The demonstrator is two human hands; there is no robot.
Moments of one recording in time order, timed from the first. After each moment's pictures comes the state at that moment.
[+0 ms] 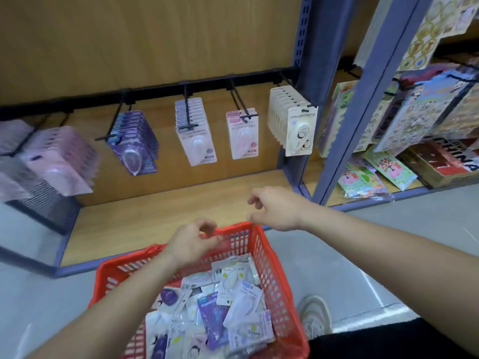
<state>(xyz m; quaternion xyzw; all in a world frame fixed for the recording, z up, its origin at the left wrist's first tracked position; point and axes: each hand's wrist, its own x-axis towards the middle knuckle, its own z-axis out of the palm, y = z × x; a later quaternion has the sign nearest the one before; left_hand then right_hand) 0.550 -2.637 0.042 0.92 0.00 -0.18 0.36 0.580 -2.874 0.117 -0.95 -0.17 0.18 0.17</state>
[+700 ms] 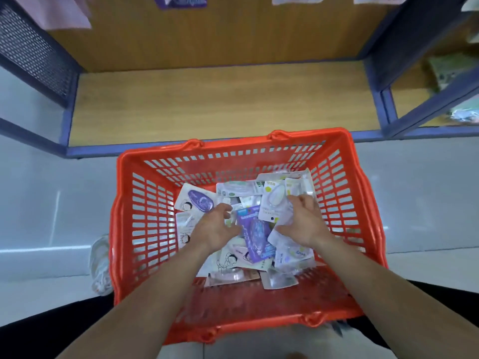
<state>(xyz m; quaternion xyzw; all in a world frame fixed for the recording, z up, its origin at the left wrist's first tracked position) 0.455 -2.553 -0.184 0.84 0.17 -0.36 0.38 0.486 -2.795 -0.179 -0.91 0.02 0.36 0.18</state>
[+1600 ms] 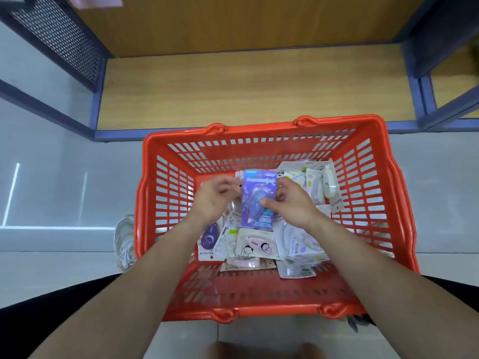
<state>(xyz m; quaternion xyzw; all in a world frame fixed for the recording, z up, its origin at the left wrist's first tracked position) 0.470 -2.514 -0.161 0.75 0.23 -0.20 0.58 0.496 -2.727 -0.172 -0.78 0.07 0.34 0.51</state>
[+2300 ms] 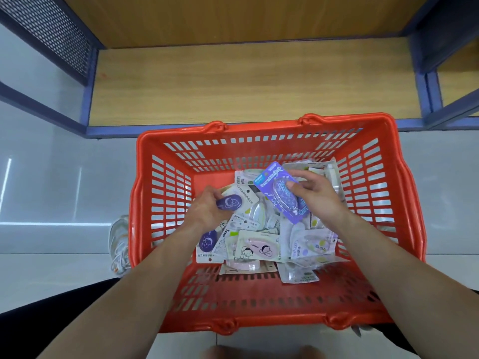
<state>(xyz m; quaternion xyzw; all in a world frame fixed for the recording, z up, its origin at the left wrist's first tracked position) 0.459 -2.499 -0.194 0.86 0.24 -0.32 0.32 0.514 -2.762 -0.169 -0.72 0.14 0.31 0.61</state>
